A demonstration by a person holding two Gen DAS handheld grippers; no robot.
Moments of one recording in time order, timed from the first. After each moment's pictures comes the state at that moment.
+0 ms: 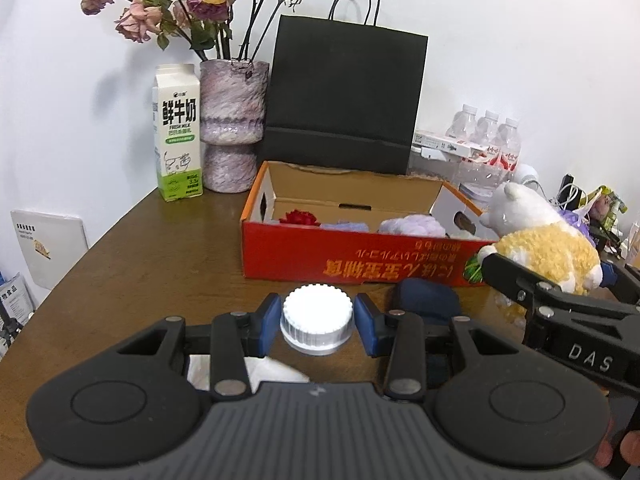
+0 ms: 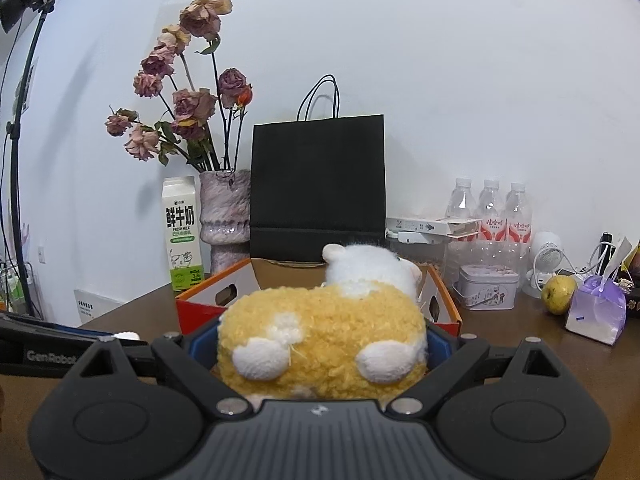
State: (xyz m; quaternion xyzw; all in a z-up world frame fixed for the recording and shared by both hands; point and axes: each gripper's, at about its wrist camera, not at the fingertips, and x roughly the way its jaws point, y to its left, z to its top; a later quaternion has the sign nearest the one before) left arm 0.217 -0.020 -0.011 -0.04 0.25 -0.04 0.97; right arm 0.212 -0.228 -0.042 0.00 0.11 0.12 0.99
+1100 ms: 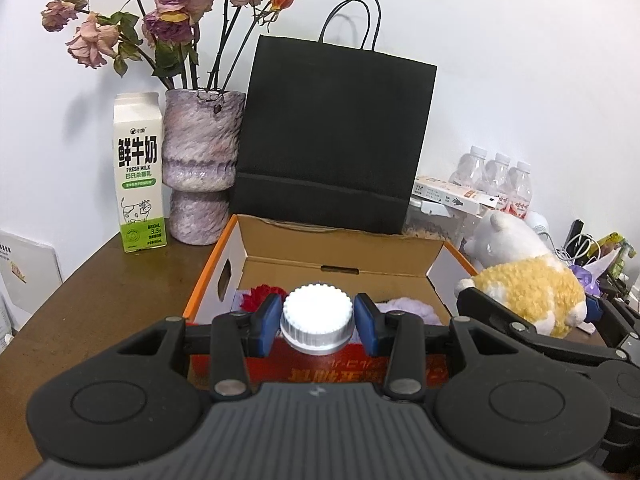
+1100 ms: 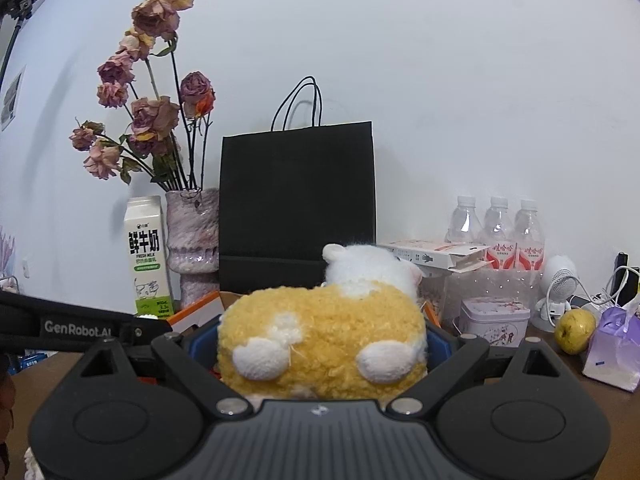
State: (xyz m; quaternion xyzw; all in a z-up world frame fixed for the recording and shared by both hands) left arm 0.313 -0.043 0.013 -0.06 0.22 -0.04 0.97; right arm 0.306 -0.237 -0.028 0.00 0.09 0.11 0.99
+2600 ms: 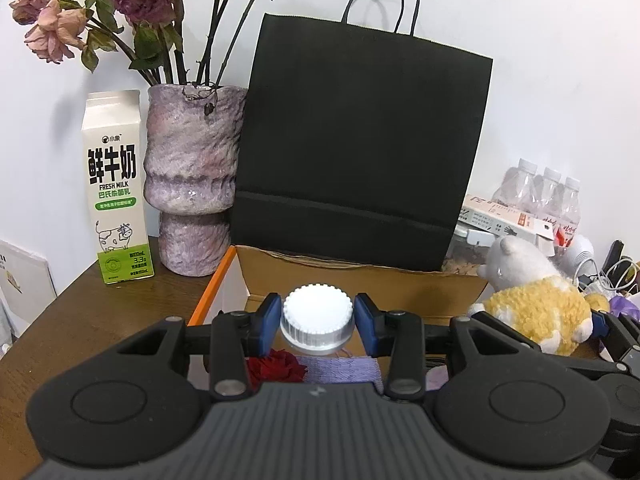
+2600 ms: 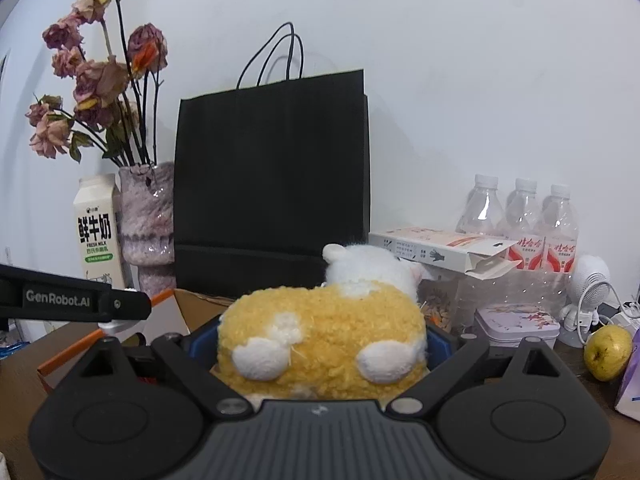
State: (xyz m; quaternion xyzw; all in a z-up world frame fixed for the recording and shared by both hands) left arm 0.411 -0.038 0.005 -0.07 0.22 -0.01 0.97; right arm 0.418 -0.240 -0.040 -0.01 0.13 0.11 0.98
